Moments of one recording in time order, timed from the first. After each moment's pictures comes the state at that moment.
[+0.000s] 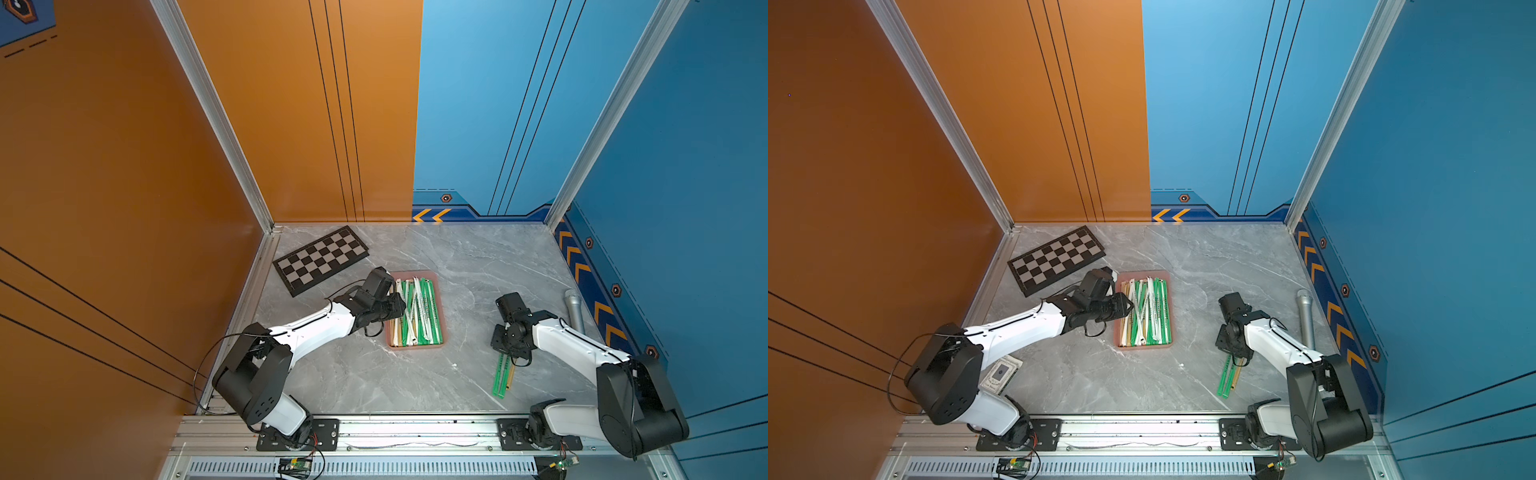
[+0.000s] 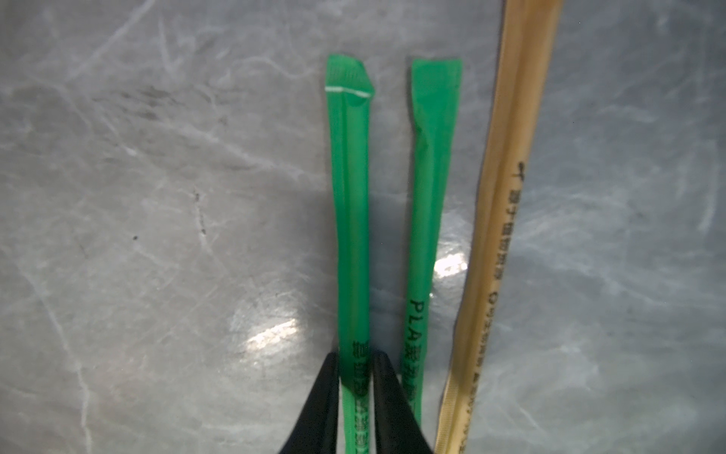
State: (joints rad) left arm -0.64 1.53 0.93 -0.21 0.11 -0.77; right arm 0.24 1.33 0.63 -0.67 0.09 0.64
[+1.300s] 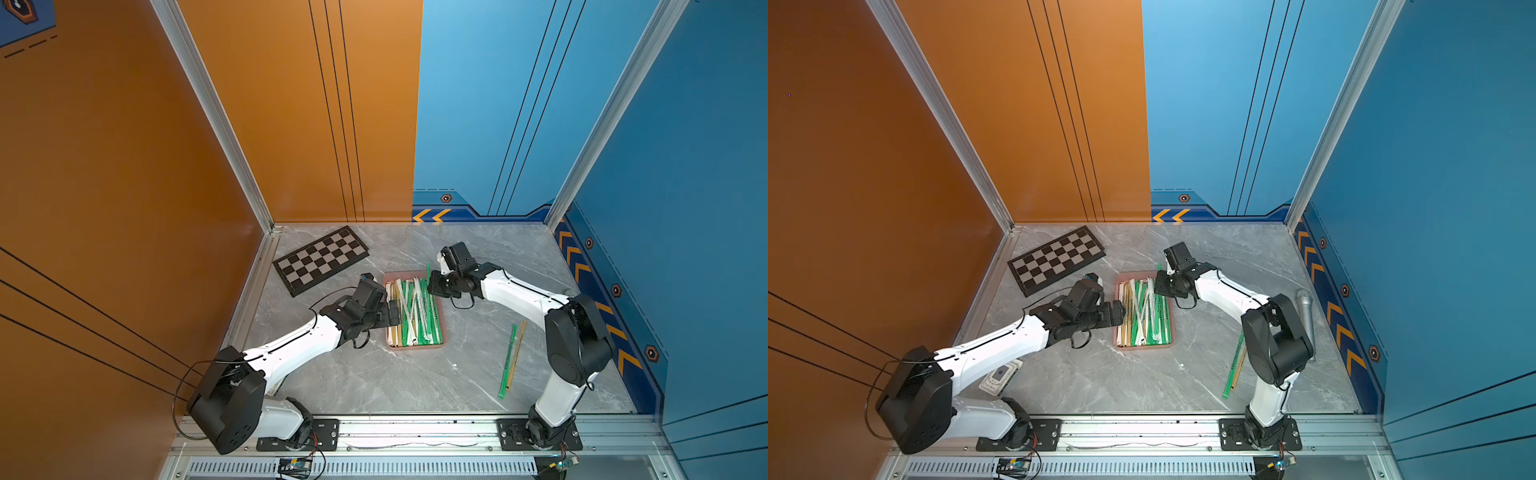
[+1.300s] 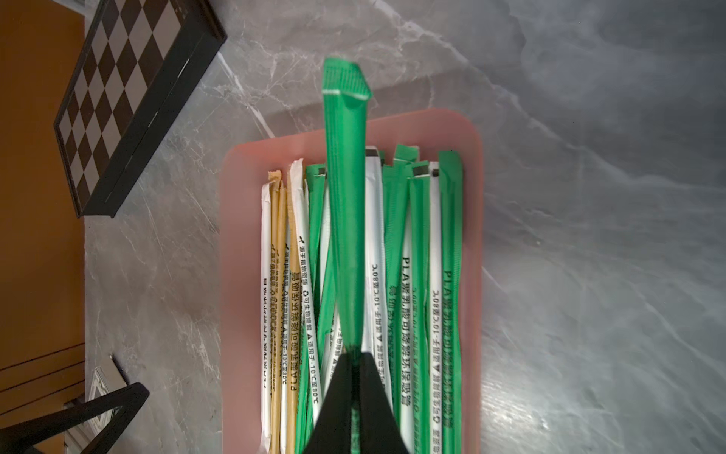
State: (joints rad) left arm -0.64 1.36 0.83 -0.34 -0.07 -0.70; right arm 0.51 1.80 1.28 -0.43 -0.22 0.61
